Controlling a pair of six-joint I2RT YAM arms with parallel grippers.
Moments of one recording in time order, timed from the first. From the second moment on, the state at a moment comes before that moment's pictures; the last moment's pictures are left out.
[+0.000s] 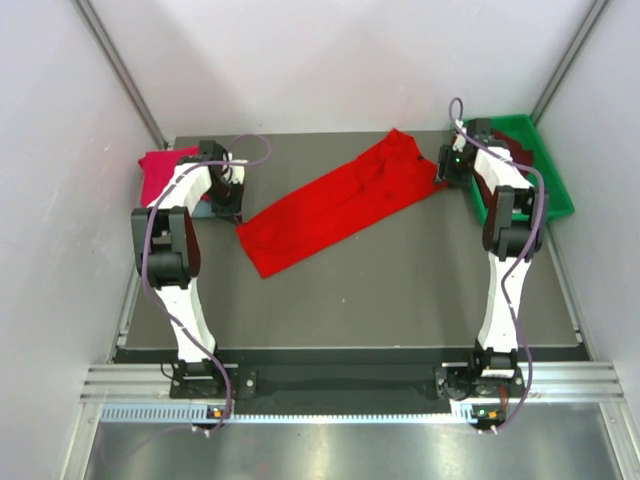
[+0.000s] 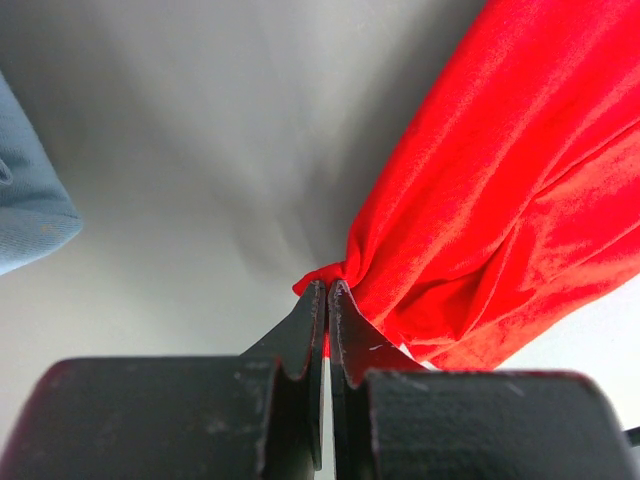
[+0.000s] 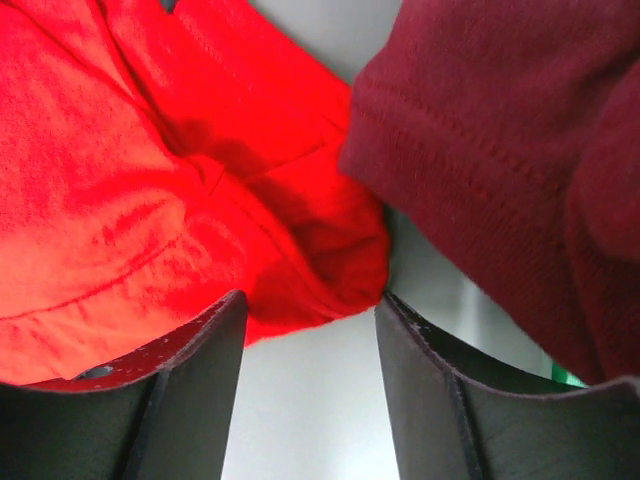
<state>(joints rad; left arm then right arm) 0.02 2.04 1.65 -0.90 0.24 0.17 -0.06 2.36 2.00 -0.65 -0.23 0.10</state>
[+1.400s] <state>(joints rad) -0.04 1.75 1.66 -0.97 0.11 0.19 0.00 2.53 2.35 -0.55 -0.19 0.16</state>
